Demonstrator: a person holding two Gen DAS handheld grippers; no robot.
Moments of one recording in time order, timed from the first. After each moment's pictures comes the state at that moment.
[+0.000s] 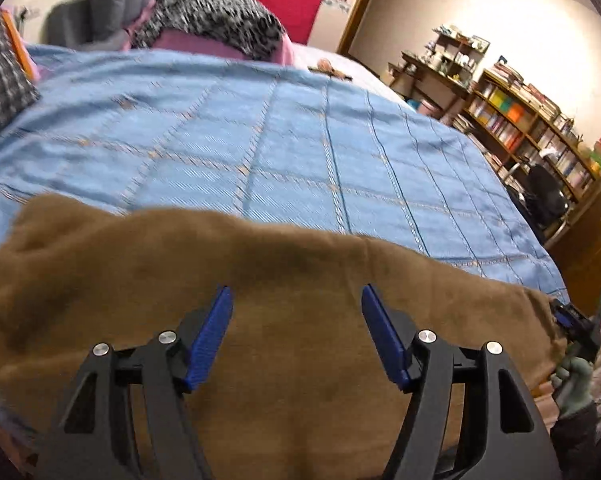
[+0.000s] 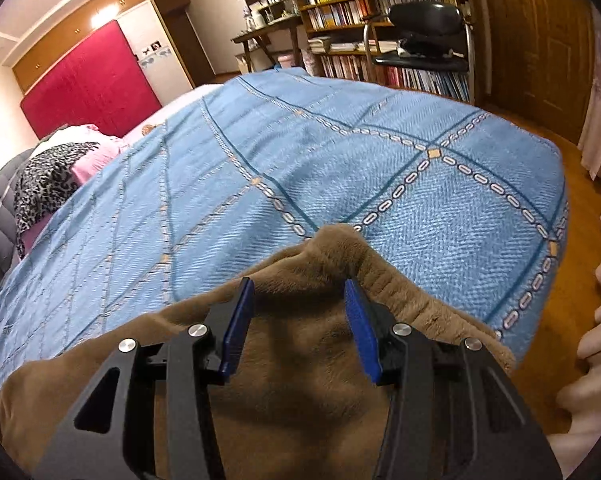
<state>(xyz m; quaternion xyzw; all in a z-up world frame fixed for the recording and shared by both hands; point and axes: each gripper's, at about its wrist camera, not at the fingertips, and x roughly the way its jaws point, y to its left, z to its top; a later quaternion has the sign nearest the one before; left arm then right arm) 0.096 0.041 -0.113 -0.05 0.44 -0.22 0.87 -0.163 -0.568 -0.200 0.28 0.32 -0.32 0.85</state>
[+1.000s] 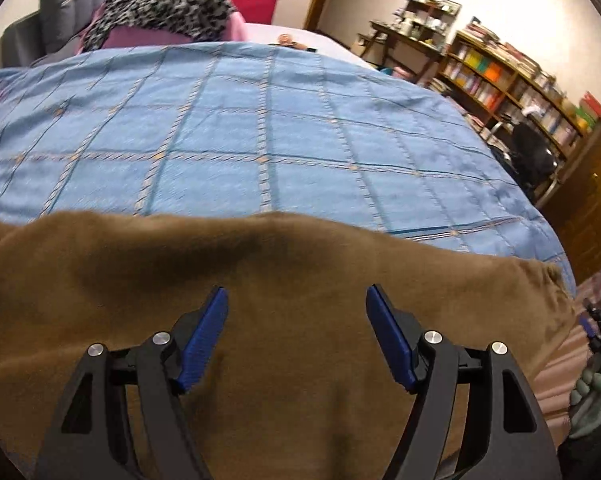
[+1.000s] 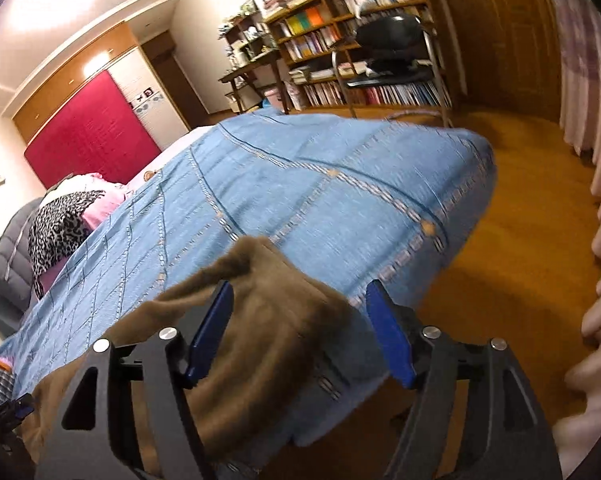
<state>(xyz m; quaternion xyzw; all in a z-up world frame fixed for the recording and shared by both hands) 0.083 -0.050 -0.121 0.00 0.45 -0.27 0.85 -0.288 -0.573 -0.184 0.34 0.23 -0.33 0.85</state>
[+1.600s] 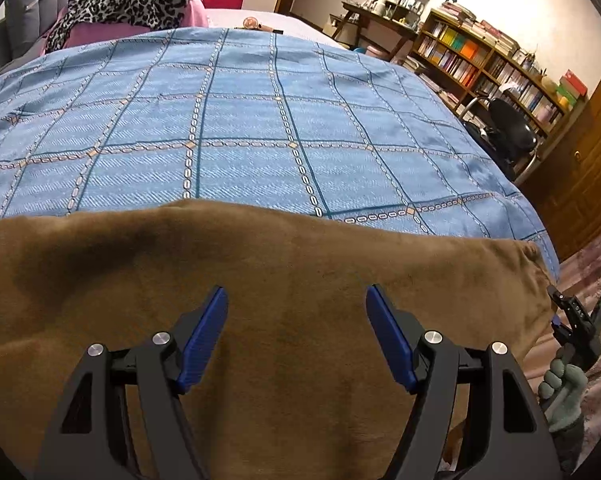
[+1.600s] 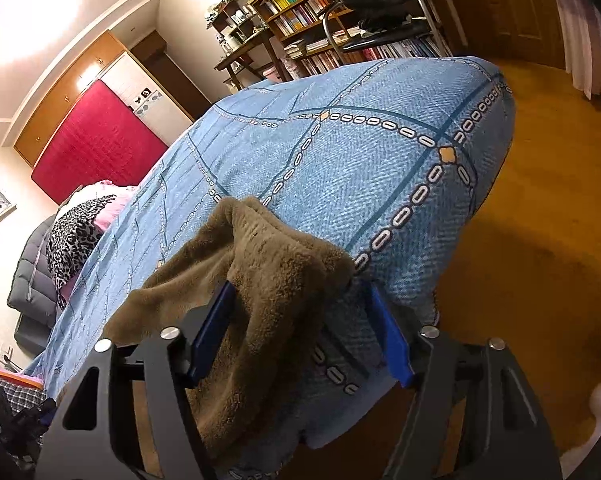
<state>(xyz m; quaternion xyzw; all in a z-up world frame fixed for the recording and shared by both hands) 0.069 -0.107 -0.129 0.02 0.48 -0.31 0.82 -0.281 -0.579 -0.226 0.40 0.24 -0.30 0.83</state>
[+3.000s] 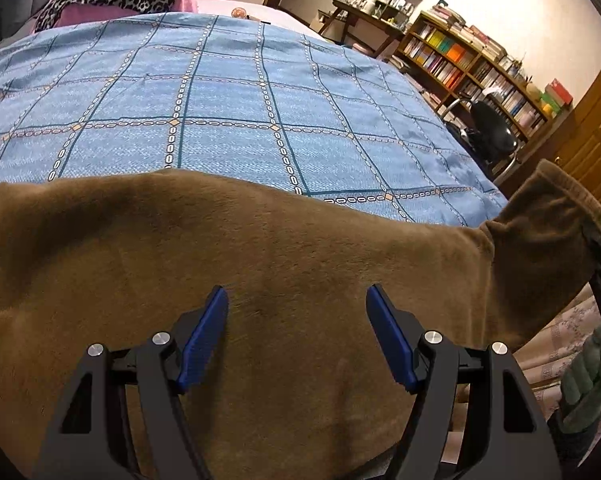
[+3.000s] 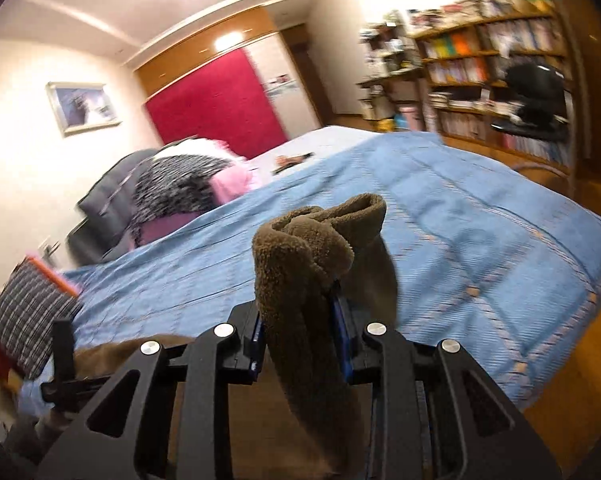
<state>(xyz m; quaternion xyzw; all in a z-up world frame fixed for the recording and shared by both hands) 0.060 -0.095 -0.137 -0.02 0.49 -0.34 0.80 -0.188 -0.412 -0.080 0.22 0.21 -0.10 0.95</state>
